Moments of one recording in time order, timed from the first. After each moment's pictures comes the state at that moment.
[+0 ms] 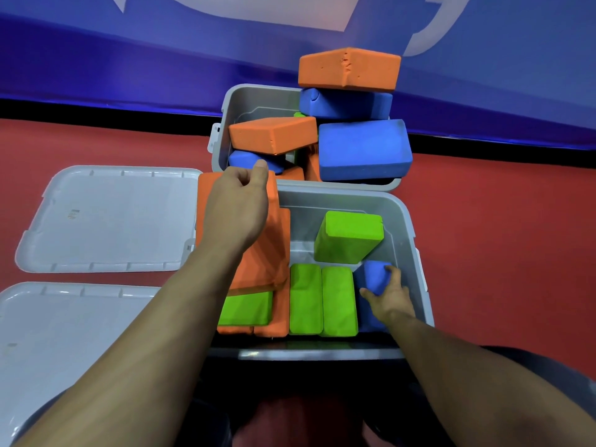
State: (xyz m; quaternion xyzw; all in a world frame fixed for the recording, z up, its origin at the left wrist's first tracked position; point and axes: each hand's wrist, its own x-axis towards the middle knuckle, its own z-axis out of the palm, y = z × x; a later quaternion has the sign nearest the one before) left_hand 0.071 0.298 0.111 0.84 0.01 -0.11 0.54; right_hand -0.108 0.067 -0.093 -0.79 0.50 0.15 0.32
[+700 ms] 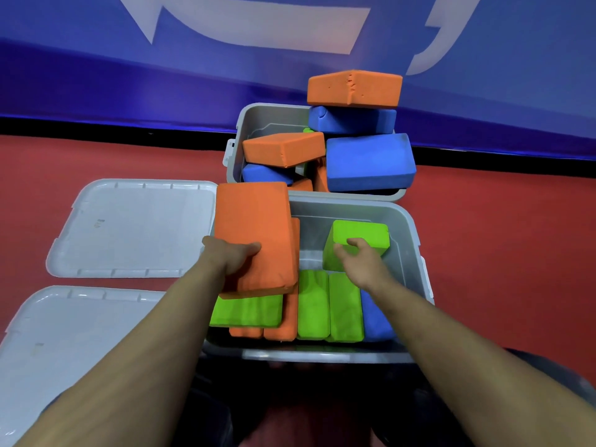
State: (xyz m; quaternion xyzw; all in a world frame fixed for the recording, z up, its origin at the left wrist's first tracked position) left_hand 0.076 0.350 0.044 0.84 0.21 -0.29 0.41; right_hand -0.033 0.123 0.009 -0.82 0.38 0.09 0.43
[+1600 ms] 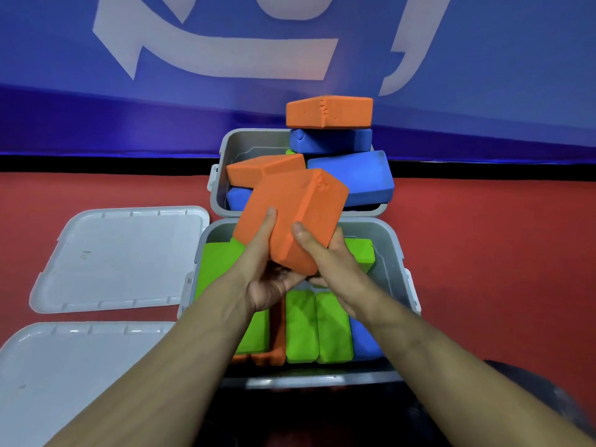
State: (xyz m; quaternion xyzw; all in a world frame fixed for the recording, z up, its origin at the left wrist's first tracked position) left_hand 0.042 0.266 0.096 0.46 0.22 -0.44 0.74; right_hand -0.030 0.156 0.098 -0.64 0.27 0.00 0.72
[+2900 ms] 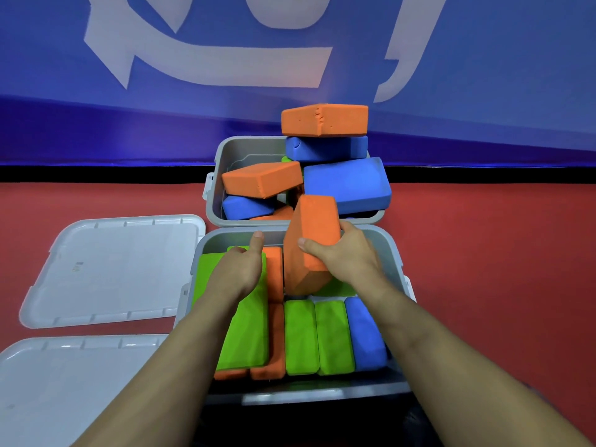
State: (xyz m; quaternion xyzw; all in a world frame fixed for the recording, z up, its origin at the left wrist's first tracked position) left_hand 0.067 0.288 0.089 0.89 0.02 -0.26 0.38; right_hand 0.003 0.111 0.075 -0.84 0.36 -0.01 0.40
